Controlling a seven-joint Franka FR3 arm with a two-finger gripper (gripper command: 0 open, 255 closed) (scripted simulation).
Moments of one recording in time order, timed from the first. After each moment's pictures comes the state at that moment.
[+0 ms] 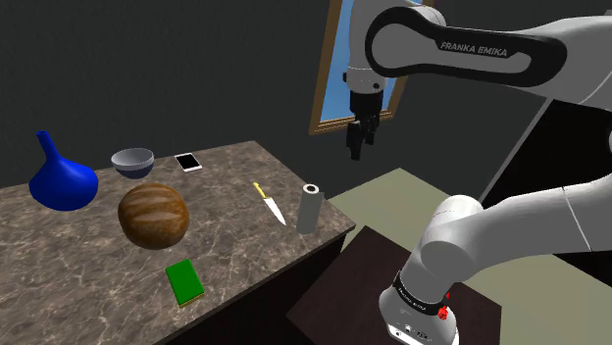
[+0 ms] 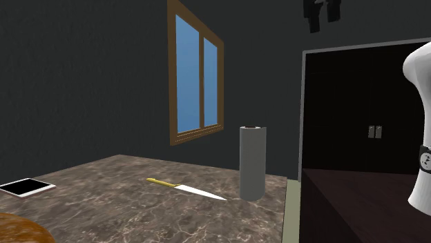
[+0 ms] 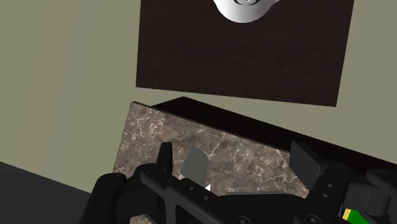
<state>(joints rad) 0.00 -0.76 0.04 -2.36 -0.11 1.44 -0.06</state>
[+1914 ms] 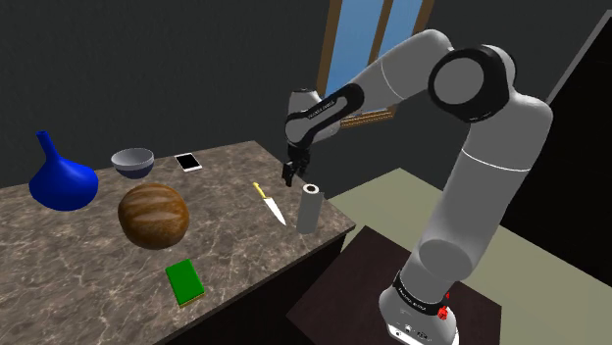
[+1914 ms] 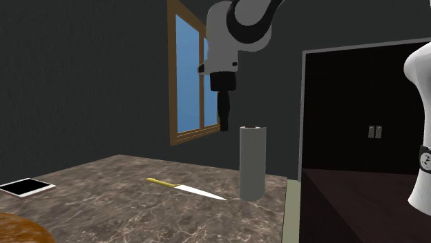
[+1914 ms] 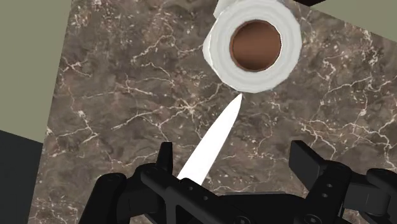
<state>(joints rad) -0.02 0.08 -0.10 -2.27 -0.05 2.32 -0.23</state>
